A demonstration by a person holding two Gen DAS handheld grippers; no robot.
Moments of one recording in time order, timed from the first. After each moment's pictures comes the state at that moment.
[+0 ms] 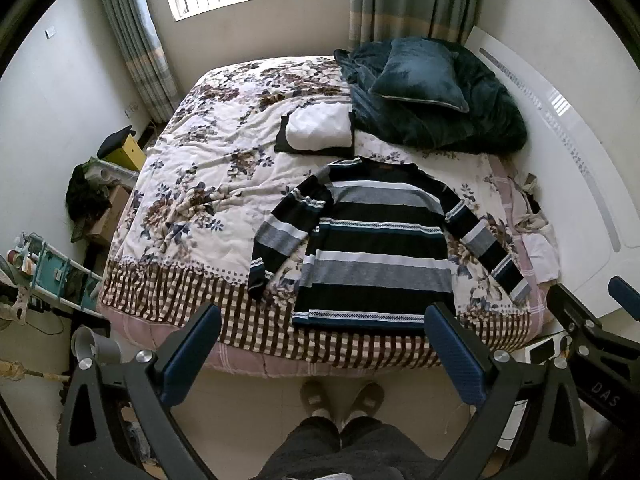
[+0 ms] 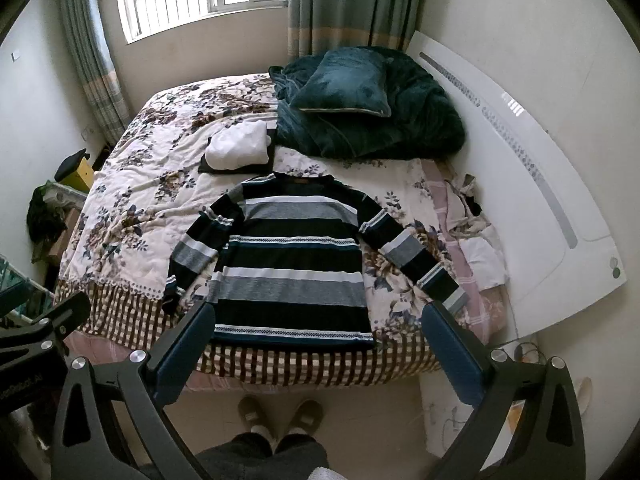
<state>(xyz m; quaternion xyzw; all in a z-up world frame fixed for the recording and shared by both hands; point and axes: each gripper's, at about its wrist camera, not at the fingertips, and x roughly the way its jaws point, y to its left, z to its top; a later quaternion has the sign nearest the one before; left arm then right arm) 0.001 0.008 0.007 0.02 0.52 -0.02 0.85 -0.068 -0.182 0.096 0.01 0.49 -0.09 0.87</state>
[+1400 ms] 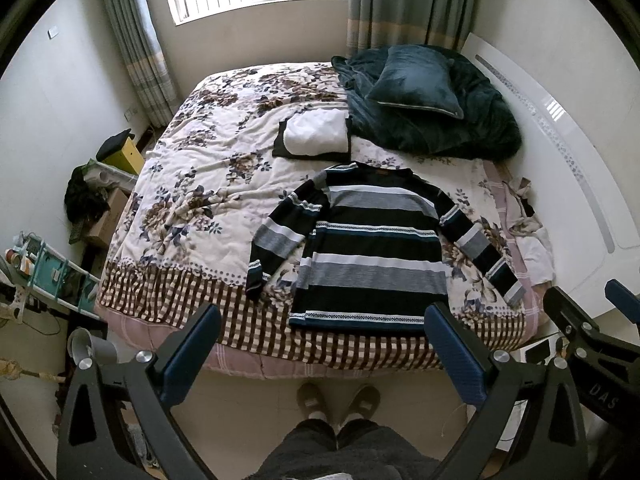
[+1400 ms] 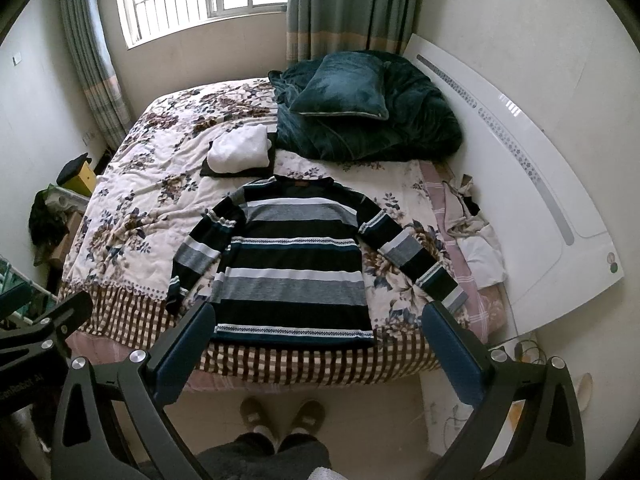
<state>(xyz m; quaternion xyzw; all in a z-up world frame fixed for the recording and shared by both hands) 0.000 0.006 0.012 0.02 0.51 -0.02 0.86 -0.068 -0.178 0.107 0.00 0.49 -0.09 0.87</state>
